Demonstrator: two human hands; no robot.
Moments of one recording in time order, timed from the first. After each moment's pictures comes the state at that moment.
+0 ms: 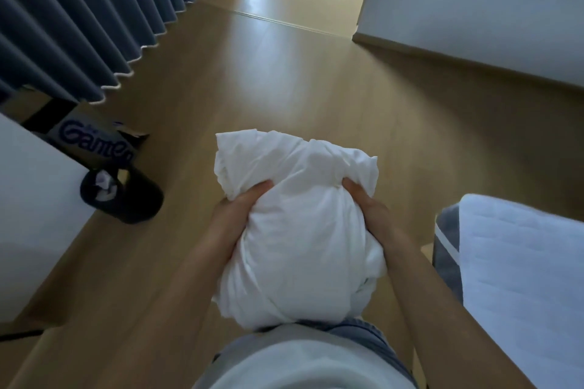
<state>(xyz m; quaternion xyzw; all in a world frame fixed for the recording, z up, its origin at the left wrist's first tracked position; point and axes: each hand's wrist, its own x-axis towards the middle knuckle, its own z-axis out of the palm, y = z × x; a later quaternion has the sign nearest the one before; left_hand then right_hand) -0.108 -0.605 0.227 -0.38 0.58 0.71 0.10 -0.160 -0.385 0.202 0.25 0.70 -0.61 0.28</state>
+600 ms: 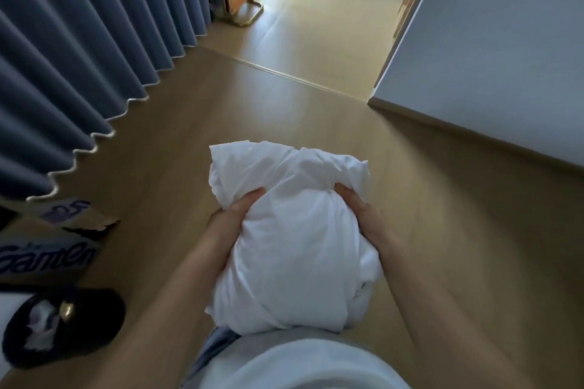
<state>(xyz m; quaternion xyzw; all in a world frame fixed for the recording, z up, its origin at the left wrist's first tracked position) -0.614 -0.714 0.227 -0.40 0.54 0.73 0.10 -0.686 -0.499 0.215 0.21 0.72 -0.60 0.28</state>
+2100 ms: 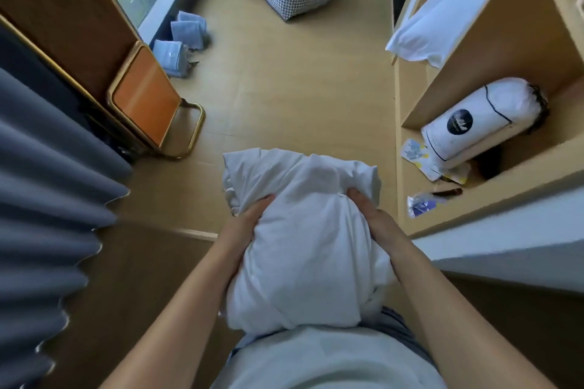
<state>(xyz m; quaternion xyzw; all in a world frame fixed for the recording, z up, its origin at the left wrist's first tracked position) -1.894 -0.864 0.204 -0.38 0.58 0.70 0.18 -1.909 -0.633 0.180 0.29 0.65 -0.64 0.29</state>
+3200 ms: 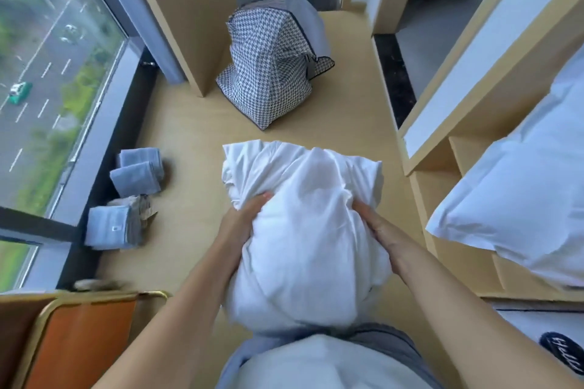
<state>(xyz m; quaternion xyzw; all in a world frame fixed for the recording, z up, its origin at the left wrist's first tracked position) -2.825 -0.901 0.177 -0.28 0.62 0.70 0.22 -2.781 -0.662 0.182 0.31 0.54 -0.73 0.29</state>
